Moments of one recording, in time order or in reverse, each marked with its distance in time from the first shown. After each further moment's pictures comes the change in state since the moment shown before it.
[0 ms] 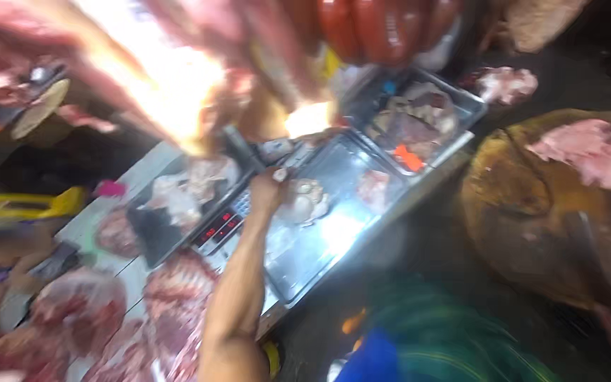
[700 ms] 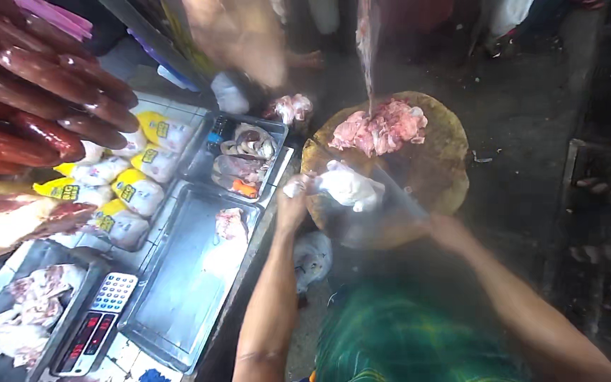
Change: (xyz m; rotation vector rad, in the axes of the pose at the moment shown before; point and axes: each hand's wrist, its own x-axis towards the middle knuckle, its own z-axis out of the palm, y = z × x) left_hand -0.154 0.472 0.152 -1.085 -0.334 0.444; right_hand 0.056 0.097 -0.062 0.395 -0.181 -0.015
